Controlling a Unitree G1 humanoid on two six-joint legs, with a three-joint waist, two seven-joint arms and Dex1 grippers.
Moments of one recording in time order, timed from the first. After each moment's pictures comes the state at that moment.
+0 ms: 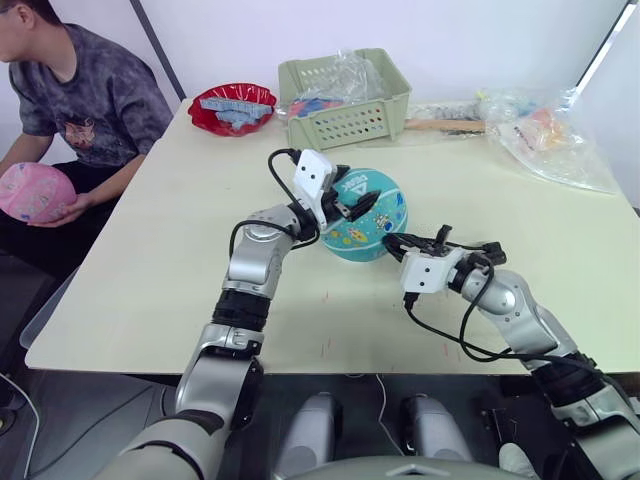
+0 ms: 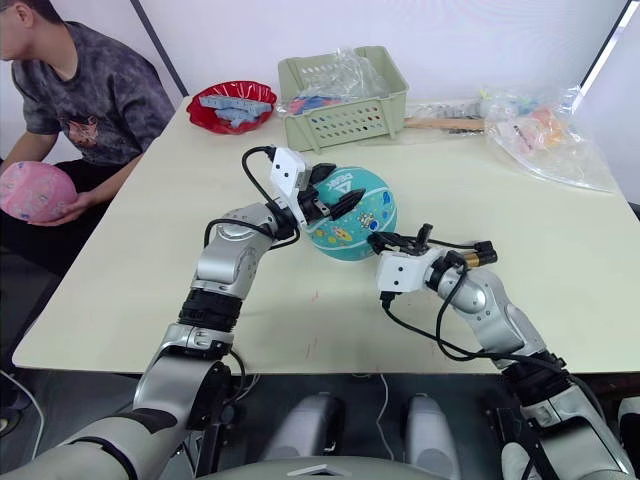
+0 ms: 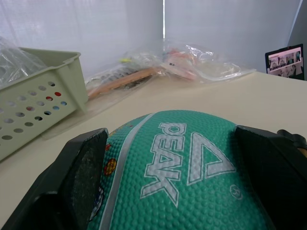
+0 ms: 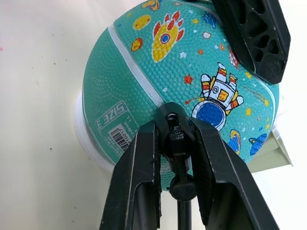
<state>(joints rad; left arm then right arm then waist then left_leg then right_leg) -0.70 0.23 -0.06 0.36 -0.19 0.19 -0.67 -0.33 -0.47 0.32 0.00 -0.36 -0.23 0.47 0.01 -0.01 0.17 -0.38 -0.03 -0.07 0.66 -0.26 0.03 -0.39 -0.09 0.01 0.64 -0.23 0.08</state>
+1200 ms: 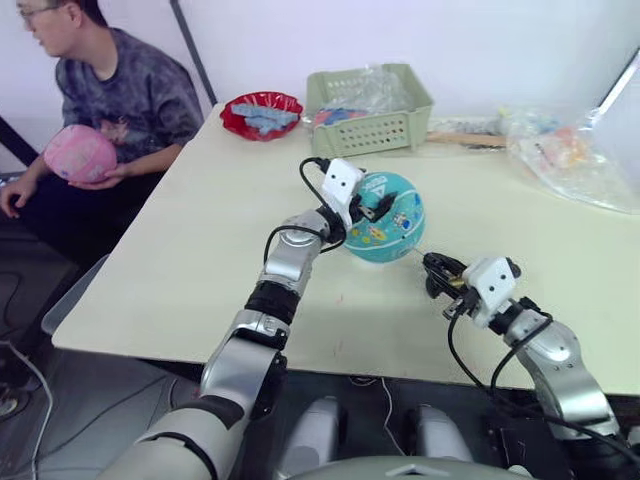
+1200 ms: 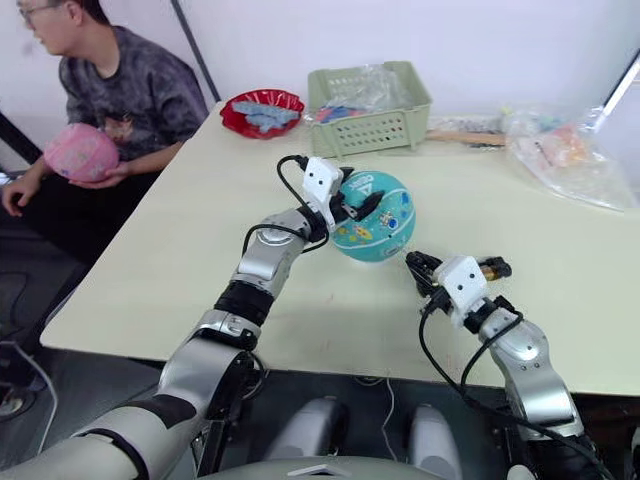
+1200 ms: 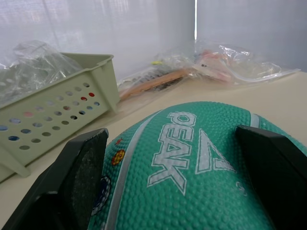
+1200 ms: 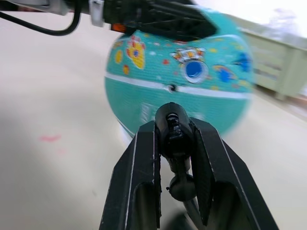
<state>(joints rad) -0.78 0.13 -0.13 0.68 -0.11 -0.04 -0.50 0.06 -0.41 0.05 -0.34 0.13 0.08 0.54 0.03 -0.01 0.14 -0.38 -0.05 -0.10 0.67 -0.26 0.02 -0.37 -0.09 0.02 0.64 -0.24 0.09</state>
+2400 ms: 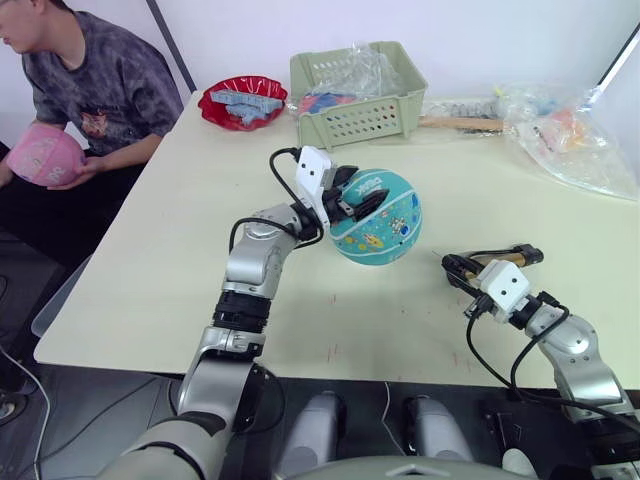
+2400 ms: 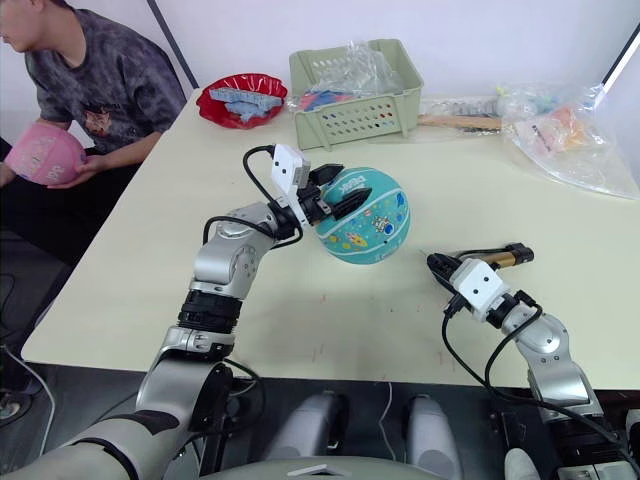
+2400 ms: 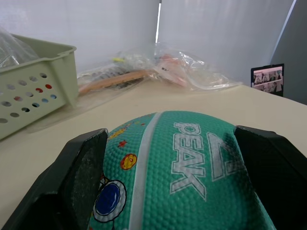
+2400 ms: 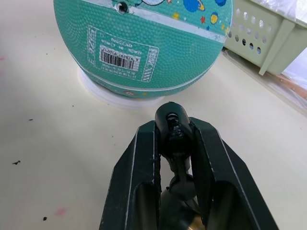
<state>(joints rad) -0.69 0.23 -0.03 0.23 -0.31 0.33 -0.74 -0.02 -0.51 0.03 -0.03 0.05 -0.21 0.60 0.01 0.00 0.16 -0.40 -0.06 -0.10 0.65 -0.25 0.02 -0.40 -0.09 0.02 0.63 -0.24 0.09</state>
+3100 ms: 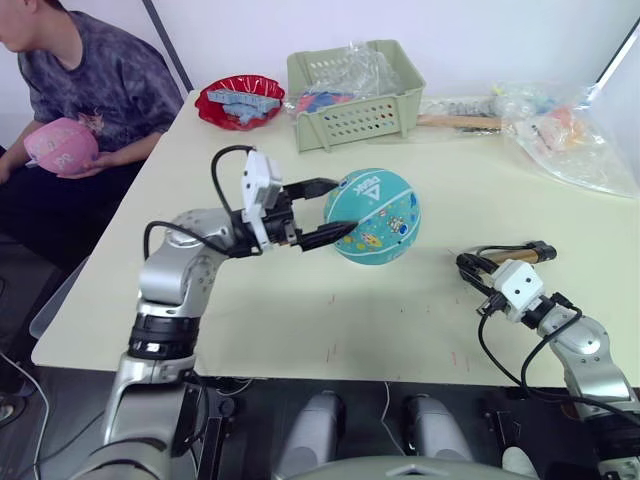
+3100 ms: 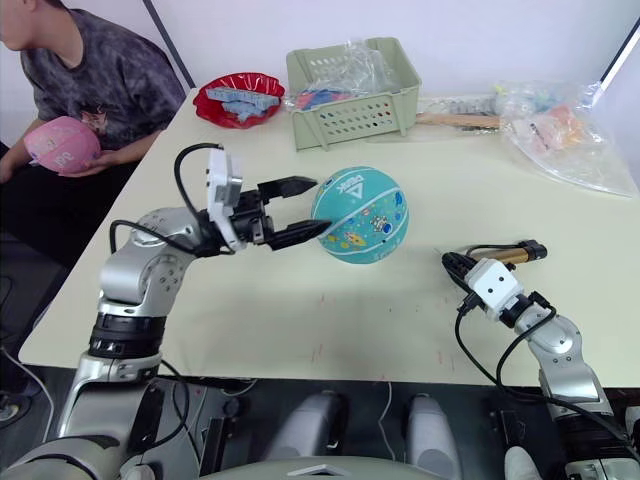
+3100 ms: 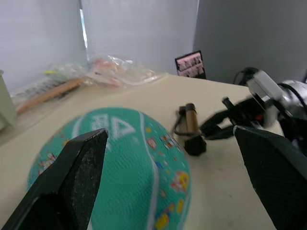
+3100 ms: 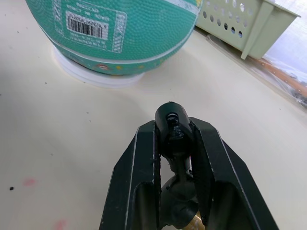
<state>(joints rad) -0.49 0.58 0.03 -0.09 -0.54 0.42 -1.13 -0.03 -0.53 -0.02 0.07 0.06 -0.29 0.60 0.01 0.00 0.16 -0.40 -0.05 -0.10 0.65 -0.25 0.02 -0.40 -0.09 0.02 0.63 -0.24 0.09</state>
